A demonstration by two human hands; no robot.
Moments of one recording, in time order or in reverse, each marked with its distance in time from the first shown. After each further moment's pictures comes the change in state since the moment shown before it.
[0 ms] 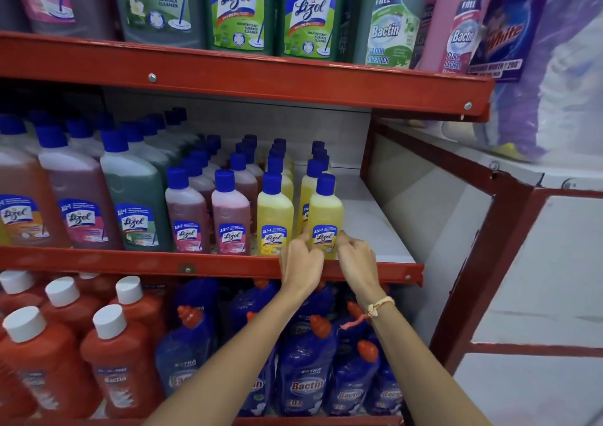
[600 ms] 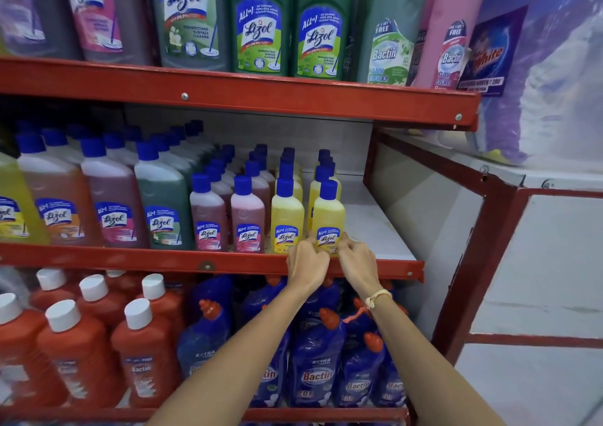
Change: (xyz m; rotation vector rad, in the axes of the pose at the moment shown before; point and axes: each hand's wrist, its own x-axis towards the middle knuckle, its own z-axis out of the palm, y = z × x) left_hand -0.017 0.005 -0.018 0.108 -0.056 0.013; right_hand -0.018 -0.009 0.002 -0.099 -0.041 -0.004
